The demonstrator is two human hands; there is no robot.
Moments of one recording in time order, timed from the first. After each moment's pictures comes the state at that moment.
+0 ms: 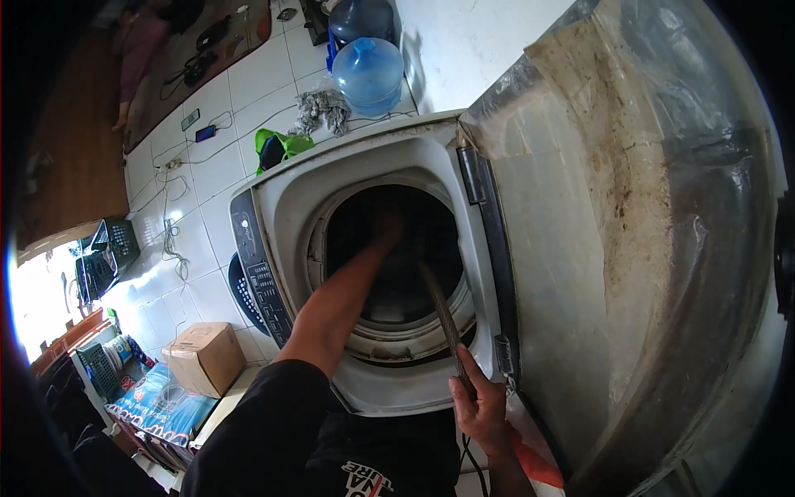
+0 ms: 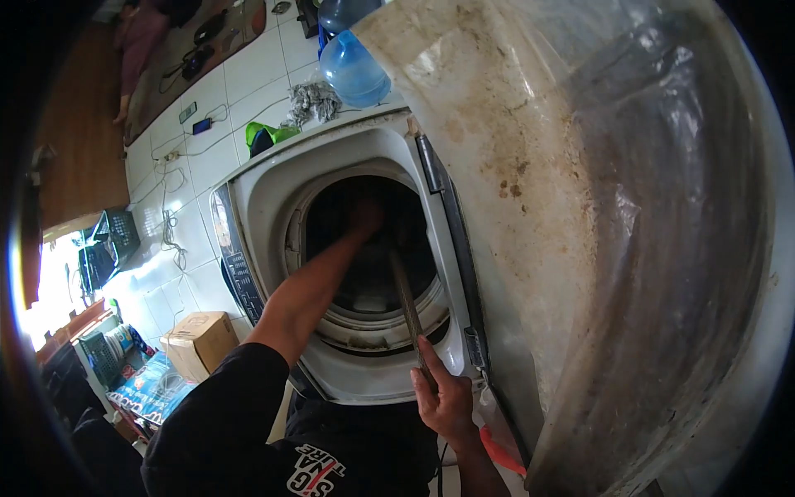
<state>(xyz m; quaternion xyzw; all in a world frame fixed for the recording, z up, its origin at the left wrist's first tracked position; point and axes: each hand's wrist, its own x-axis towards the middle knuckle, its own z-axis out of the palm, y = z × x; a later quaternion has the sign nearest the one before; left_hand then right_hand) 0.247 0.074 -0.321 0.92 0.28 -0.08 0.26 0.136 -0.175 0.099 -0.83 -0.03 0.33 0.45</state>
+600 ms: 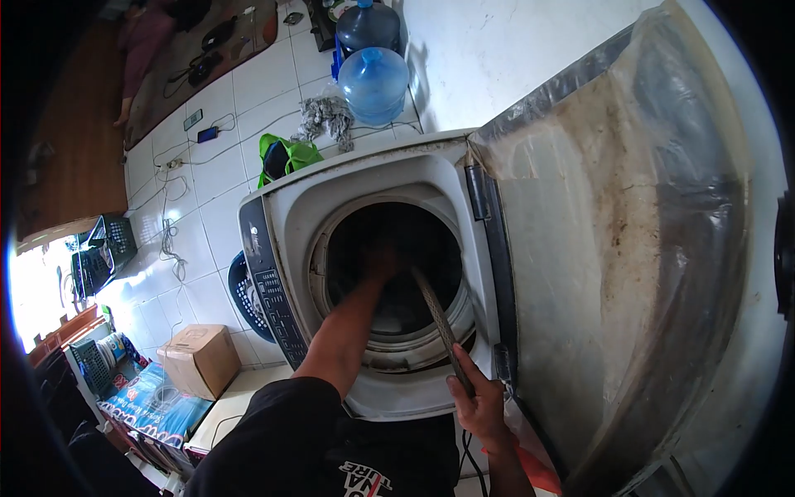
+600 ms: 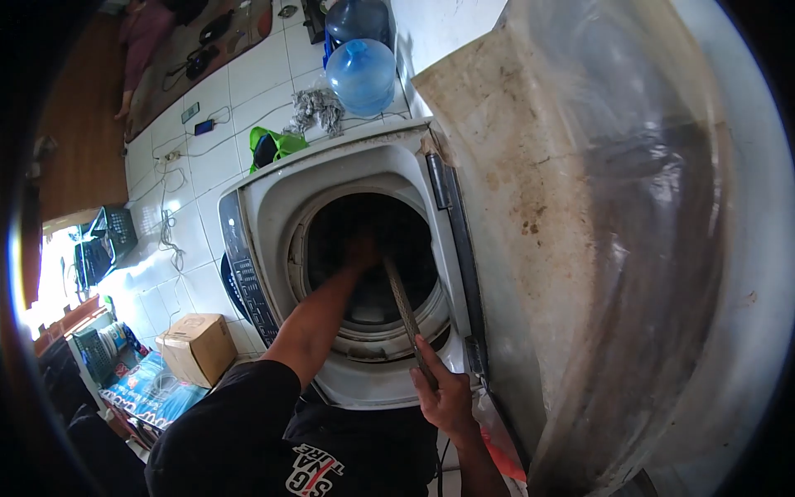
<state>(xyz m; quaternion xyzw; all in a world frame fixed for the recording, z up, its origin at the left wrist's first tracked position) 0.182 0.064 -0.282 0.95 0.20 -0.08 0.23 0.150 -0.169 0.092 -0.83 -0.06 0.34 0.43</state>
